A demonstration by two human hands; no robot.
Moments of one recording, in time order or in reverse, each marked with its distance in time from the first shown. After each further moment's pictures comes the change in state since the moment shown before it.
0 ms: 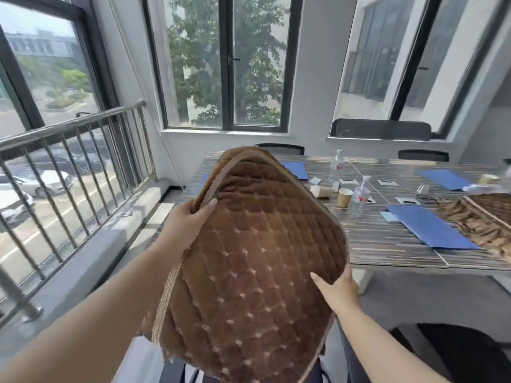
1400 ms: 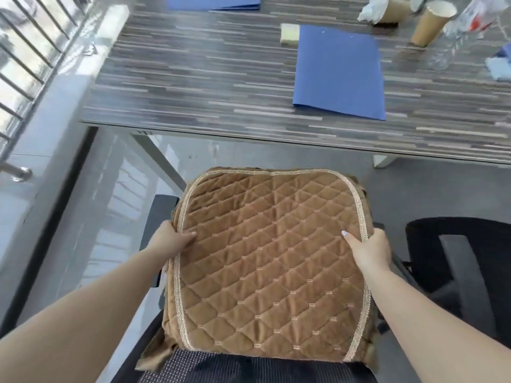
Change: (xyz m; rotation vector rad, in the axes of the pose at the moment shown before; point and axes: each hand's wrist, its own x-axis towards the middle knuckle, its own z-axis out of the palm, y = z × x) left_hand 0.009 -0.357 0.102 0.603 -0.310 -0.927; right_hand 0.145 0.165 0.101 -0.224 -0.035 0.331
